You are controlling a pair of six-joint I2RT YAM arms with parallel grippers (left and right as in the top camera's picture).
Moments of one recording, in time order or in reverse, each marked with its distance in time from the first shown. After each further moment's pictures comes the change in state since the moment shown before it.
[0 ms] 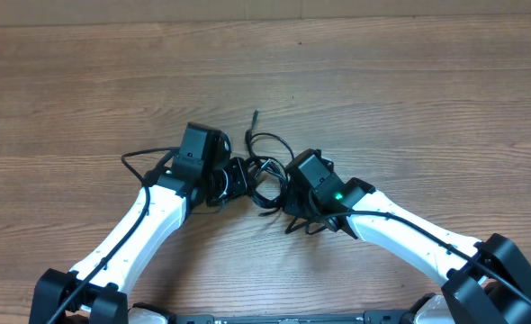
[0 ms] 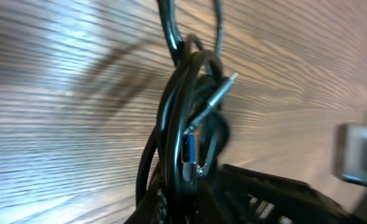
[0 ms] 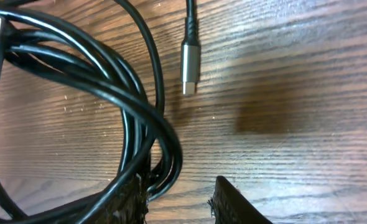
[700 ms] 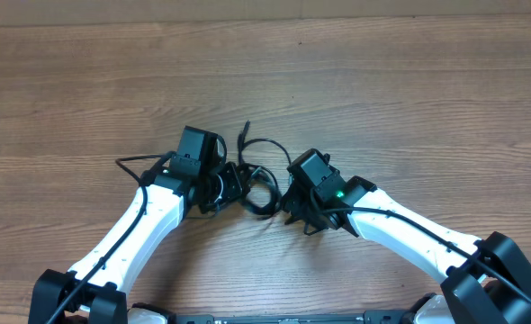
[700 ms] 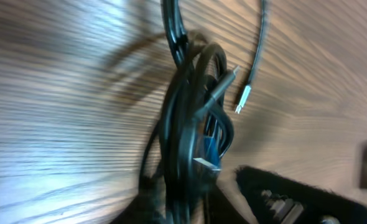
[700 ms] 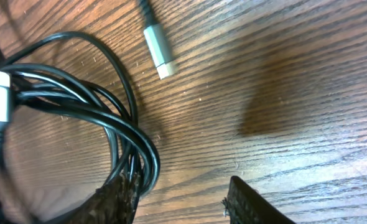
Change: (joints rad) left arm 0.024 0.000 0.000 -0.113 -0.082 -0.029; right arm -0.018 0.005 -0.001 -0.035 -0.045 0.167
